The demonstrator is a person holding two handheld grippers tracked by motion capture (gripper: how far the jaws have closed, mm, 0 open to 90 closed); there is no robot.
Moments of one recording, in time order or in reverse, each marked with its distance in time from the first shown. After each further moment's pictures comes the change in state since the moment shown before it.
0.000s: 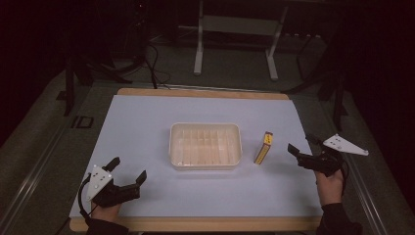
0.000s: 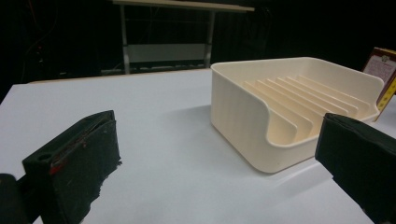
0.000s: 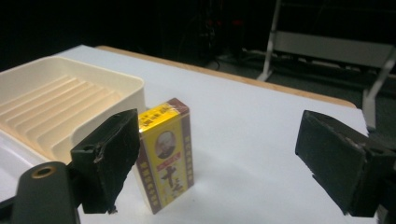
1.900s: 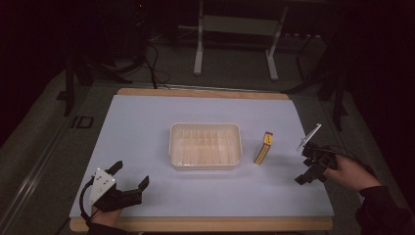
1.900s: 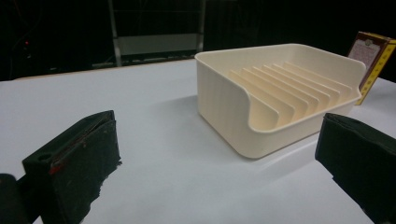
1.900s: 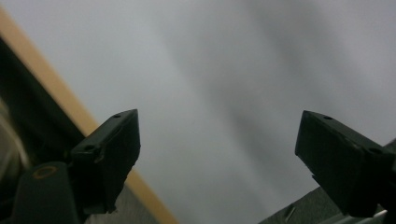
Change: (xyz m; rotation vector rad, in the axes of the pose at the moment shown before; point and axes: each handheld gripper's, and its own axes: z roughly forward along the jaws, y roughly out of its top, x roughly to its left) left arm -0.011 0.001 -0.006 0.043 -0.031 0.029; right arm -0.001 0.024 0.030 1.123 0.305 -0.252
